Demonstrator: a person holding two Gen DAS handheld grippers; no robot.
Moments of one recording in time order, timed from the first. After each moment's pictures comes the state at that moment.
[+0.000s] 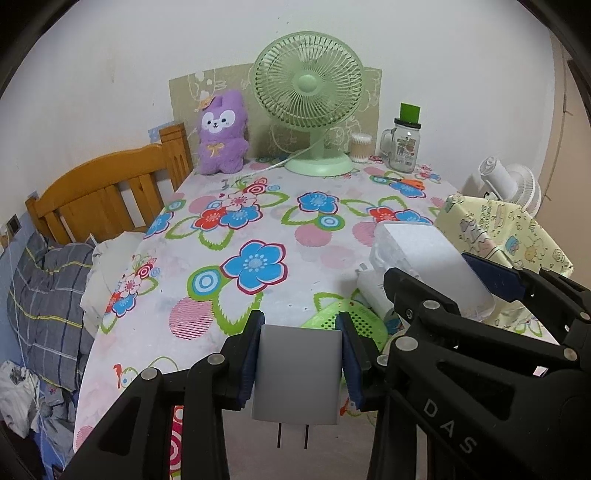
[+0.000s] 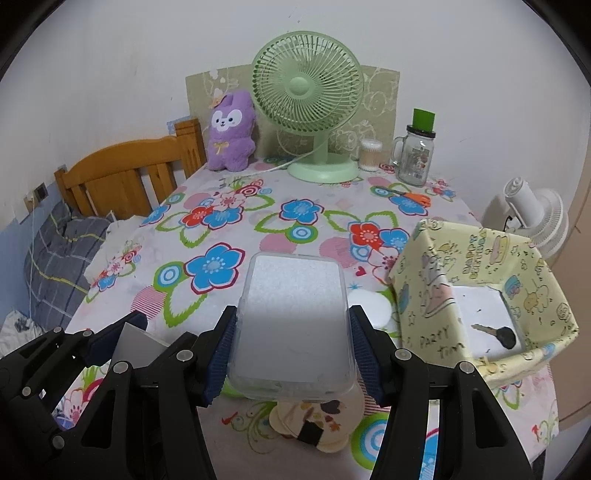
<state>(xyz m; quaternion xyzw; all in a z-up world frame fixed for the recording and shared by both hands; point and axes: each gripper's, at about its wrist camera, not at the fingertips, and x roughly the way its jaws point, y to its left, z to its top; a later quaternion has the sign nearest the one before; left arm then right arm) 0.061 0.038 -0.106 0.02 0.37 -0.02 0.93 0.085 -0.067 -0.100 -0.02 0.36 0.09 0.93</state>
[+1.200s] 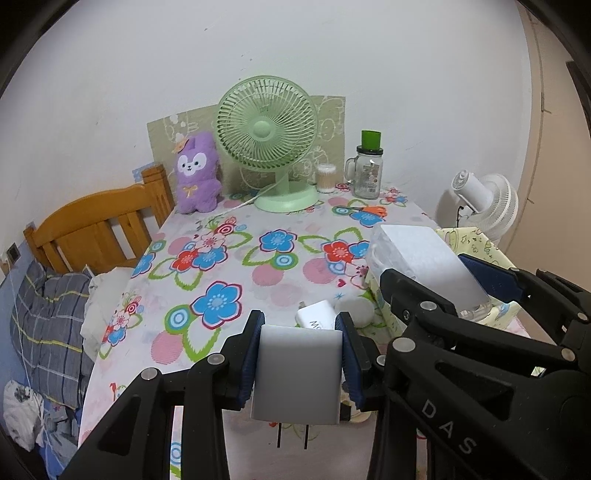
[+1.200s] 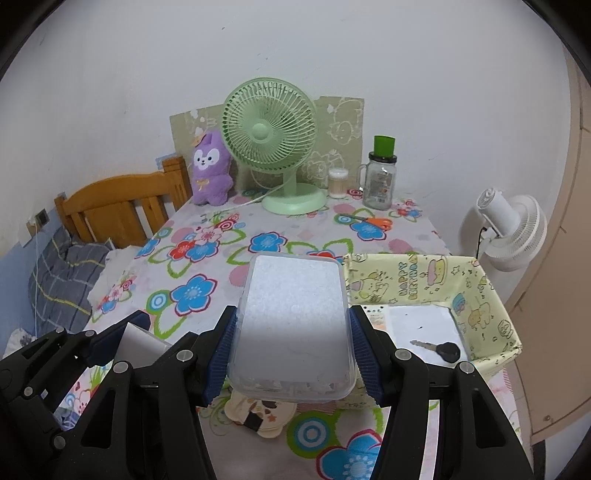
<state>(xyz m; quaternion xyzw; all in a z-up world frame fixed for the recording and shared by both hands) 0.044 -0.026 -0.054 0.03 0.33 -0.04 0.94 0.065 -0.134 -0.049 0.00 0.33 0.08 0.94</state>
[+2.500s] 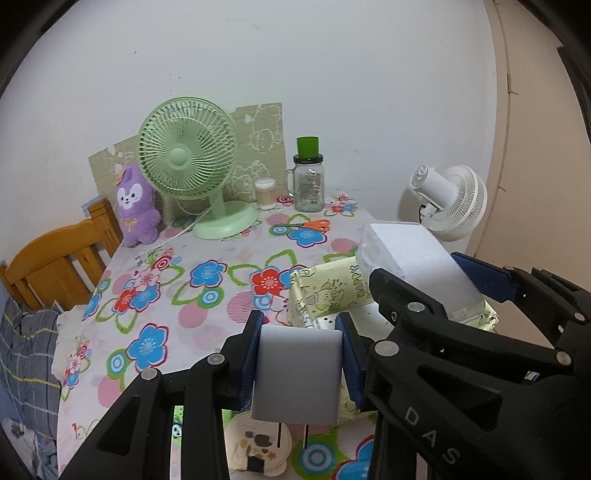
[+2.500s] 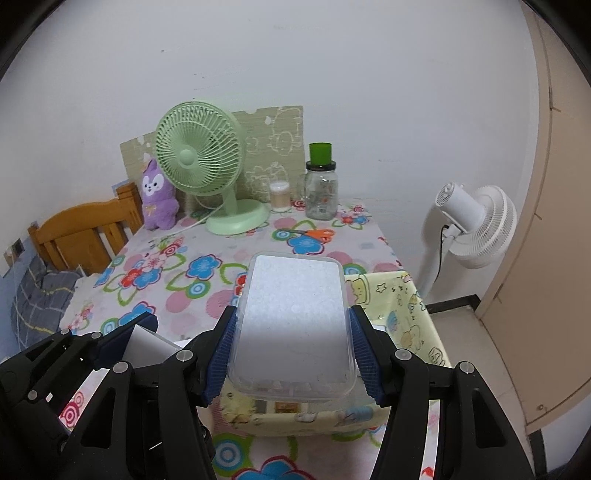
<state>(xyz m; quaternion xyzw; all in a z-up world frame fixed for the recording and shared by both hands) 0.085 -0.122 -0.046 0.06 0.33 -0.10 0.94 0.096 -0.228 -0.044 0.02 0.32 0.03 0.95</state>
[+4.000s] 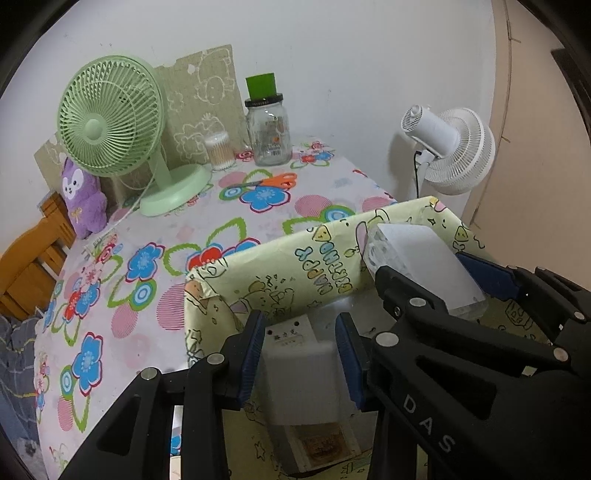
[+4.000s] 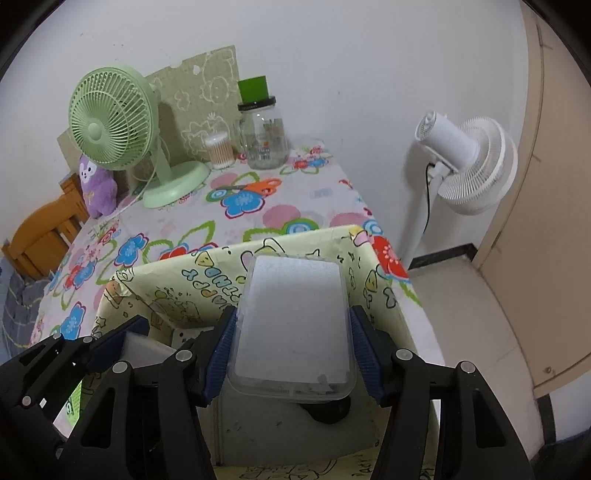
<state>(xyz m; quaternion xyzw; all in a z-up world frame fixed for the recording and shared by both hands) 0.164 -0.196 -0.108 0.11 0.41 -0.11 0.90 0.178 -0.303 -0.121 0.07 0.40 0.00 0.91</state>
